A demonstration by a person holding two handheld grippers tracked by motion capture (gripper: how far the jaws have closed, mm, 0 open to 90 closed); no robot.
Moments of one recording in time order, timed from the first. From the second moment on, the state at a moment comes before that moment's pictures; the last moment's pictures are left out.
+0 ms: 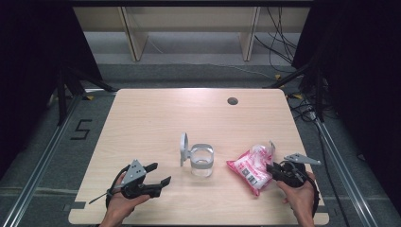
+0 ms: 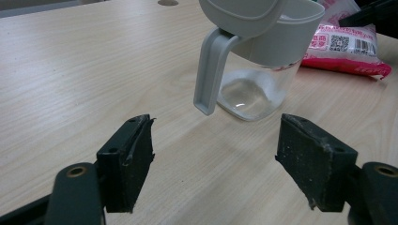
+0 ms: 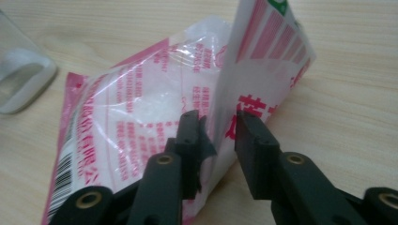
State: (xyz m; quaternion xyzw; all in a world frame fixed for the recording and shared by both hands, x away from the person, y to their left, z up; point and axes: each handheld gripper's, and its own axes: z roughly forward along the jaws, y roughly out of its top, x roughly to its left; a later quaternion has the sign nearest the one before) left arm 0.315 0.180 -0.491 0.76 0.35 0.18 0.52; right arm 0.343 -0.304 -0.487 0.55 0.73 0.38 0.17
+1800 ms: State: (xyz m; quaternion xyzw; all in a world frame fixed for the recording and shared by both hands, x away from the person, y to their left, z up) left arm 0.300 0.088 -0.506 0.81 0.27 0.10 0.52; right arm 0.337 -0.258 -0.415 0.43 0.69 0.56 0.16
